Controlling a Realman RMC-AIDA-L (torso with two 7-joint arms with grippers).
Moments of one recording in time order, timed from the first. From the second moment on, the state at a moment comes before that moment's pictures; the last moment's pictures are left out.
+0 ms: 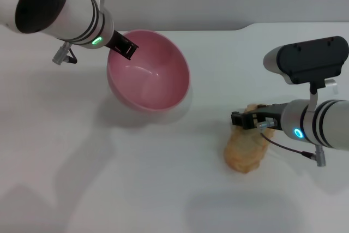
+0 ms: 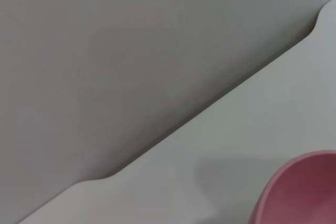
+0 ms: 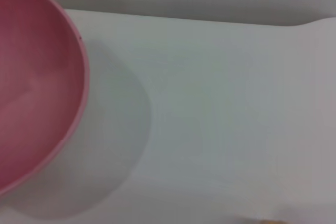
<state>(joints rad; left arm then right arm) -0.72 -2.06 1.74 1.37 -0.15 -1.18 0.02 0.29 2.08 -1.98 -1.37 0.24 0.78 0.30</state>
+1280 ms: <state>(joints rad) -0.71 -2.06 1.74 1.33 -0.16 -1.15 0.03 0.22 2.07 -1.99 -1.71 0.06 0.90 0.25</state>
